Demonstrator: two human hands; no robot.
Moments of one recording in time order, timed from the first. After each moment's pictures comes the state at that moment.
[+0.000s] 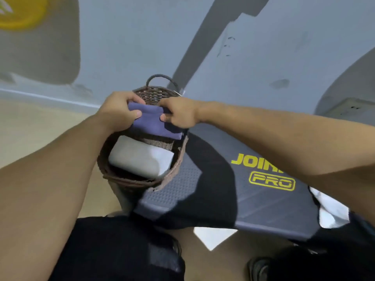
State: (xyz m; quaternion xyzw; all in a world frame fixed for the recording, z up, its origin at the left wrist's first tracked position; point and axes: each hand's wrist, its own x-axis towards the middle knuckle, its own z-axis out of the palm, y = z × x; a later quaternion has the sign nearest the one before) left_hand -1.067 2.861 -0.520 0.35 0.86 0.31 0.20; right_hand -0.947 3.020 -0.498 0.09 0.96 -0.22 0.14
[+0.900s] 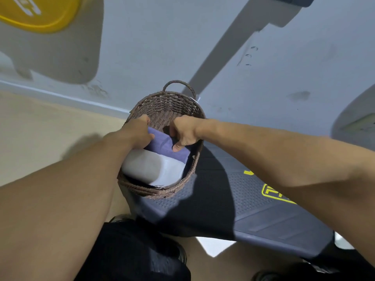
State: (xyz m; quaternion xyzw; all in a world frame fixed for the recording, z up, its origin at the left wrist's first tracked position) left_hand -1.071 2.856 -0.566 0.30 0.90 0.15 0.28; right_hand -0.973 3.003 -0.534 0.07 0.95 -0.13 0.27
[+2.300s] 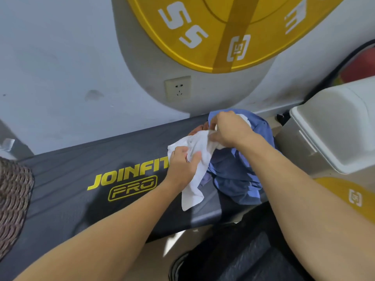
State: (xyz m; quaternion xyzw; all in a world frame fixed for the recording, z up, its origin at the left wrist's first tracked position) left_hand -0.561 3.155 -0.596 0.36 0.74 0.40 0.40; right_hand -0.443 3.278 -0.503 0.52 0.85 -0.12 0.07
